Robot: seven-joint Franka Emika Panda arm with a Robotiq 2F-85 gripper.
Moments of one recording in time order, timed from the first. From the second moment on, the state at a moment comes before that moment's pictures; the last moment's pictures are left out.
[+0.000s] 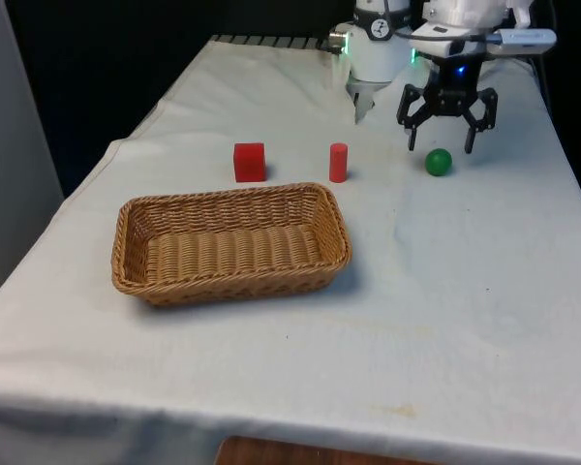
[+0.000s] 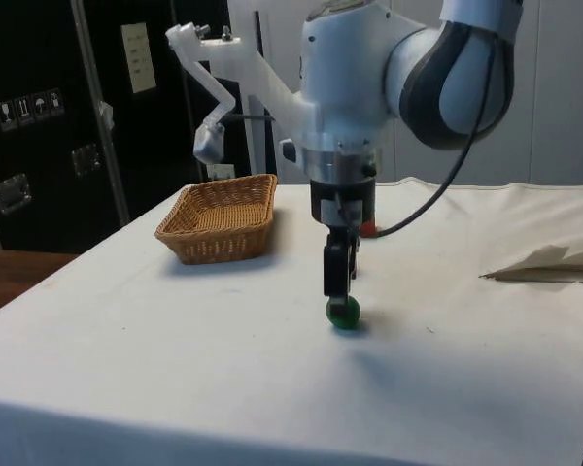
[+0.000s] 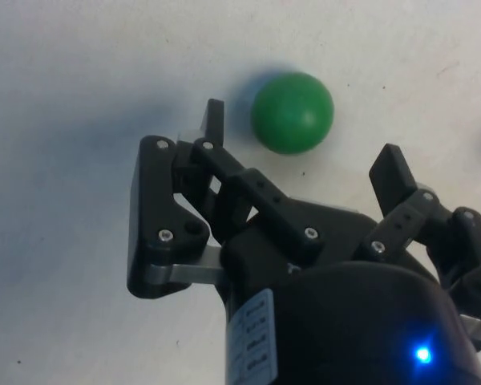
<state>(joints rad) 0.55 0.16 -0.26 -2.68 -0.19 2.90 0.34</state>
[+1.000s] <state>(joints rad) 0.55 0.24 -0.26 -2.67 -0.18 2.97 0.35</state>
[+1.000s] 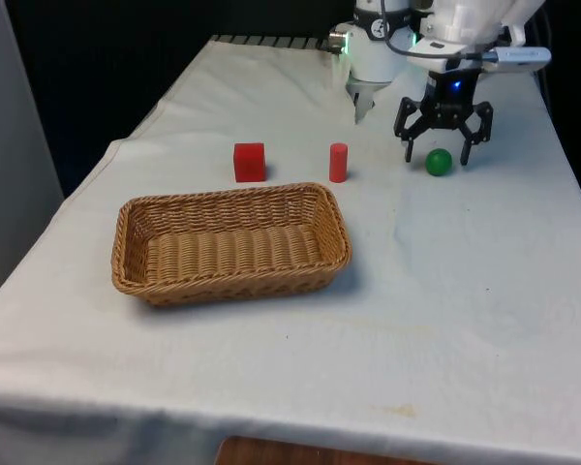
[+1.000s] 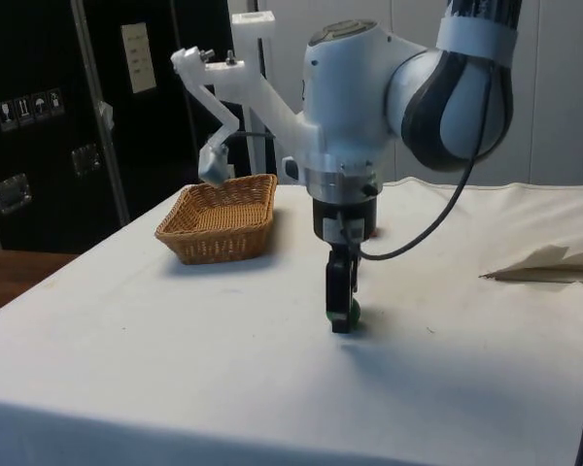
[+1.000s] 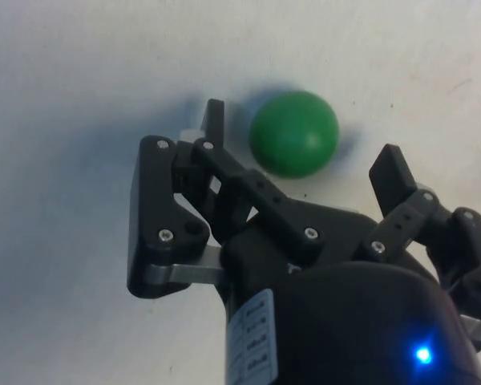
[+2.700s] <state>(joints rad) 0.54 0.17 -0.29 -2.57 -0.18 2.85 0.30</state>
